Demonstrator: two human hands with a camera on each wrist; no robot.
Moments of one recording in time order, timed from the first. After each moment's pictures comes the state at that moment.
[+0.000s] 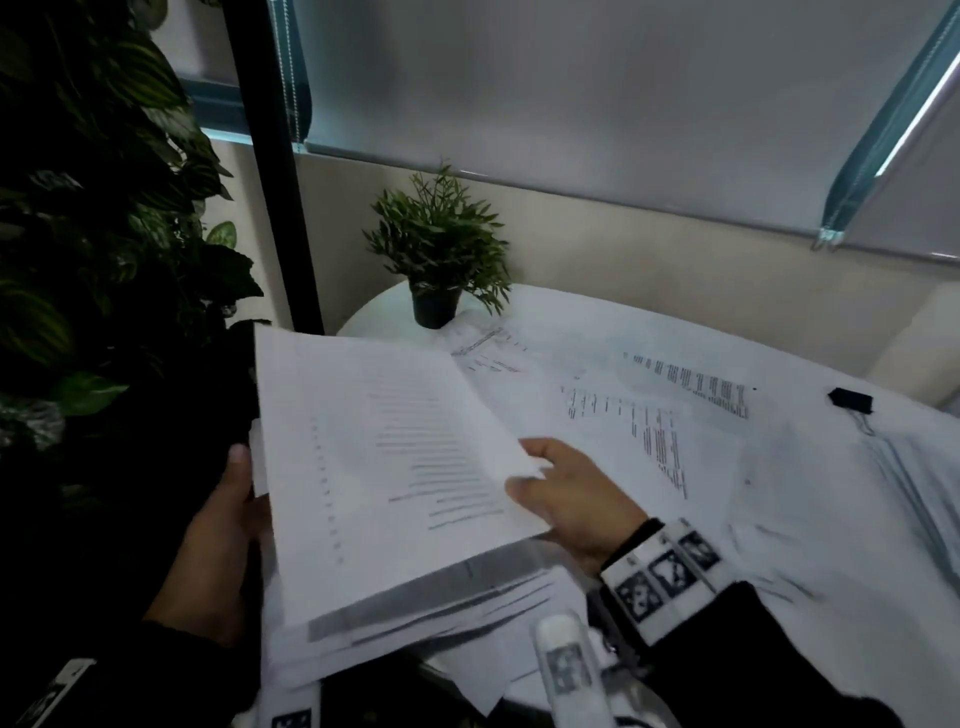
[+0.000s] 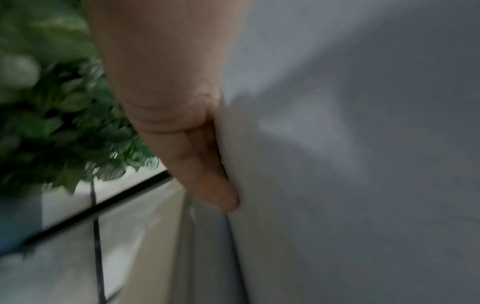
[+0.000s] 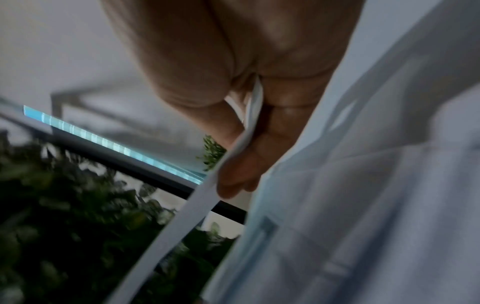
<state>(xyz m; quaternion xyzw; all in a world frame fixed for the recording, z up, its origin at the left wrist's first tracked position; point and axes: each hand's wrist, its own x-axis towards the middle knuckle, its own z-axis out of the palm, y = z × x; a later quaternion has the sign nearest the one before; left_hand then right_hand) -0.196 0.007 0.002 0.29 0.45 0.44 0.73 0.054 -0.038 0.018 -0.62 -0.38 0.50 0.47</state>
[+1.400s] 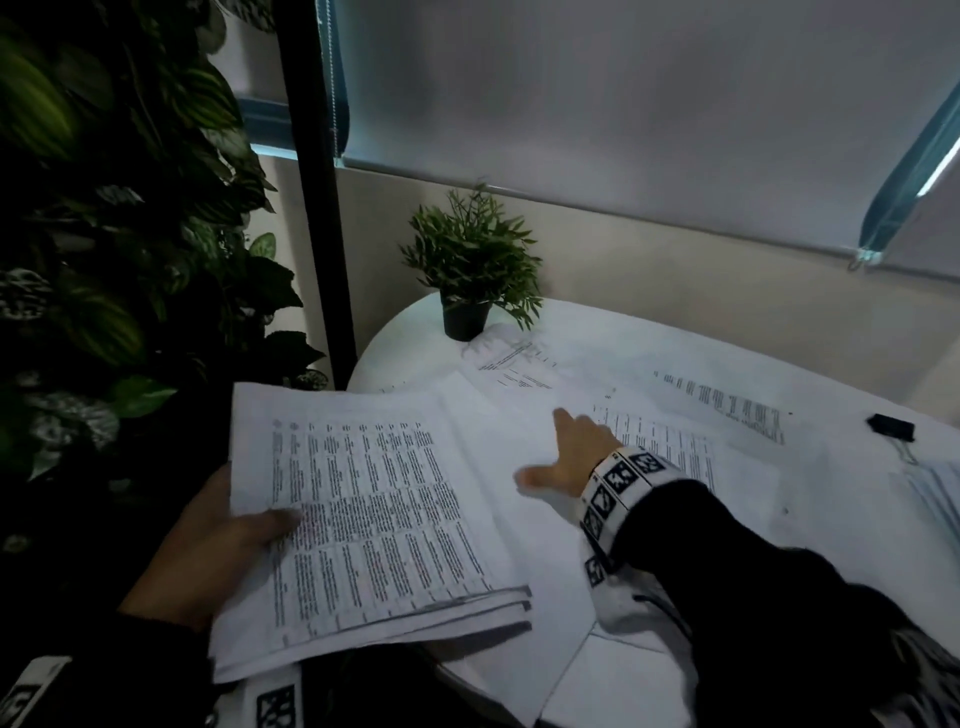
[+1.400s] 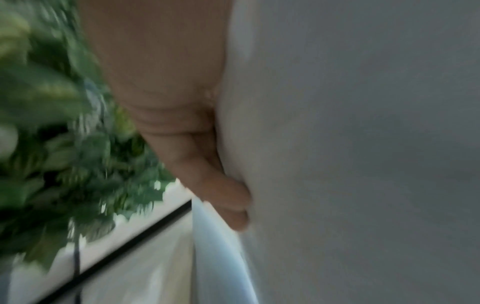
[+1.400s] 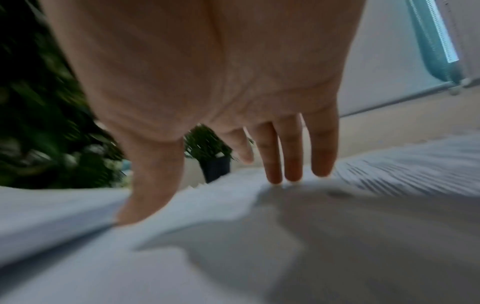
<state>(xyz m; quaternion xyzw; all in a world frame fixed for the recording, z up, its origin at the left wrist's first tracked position) -0.240 0.031 0.001 0.45 0.53 0.43 0.58 0.070 0.030 0.026 -0.81 -0.58 0.12 -0.05</state>
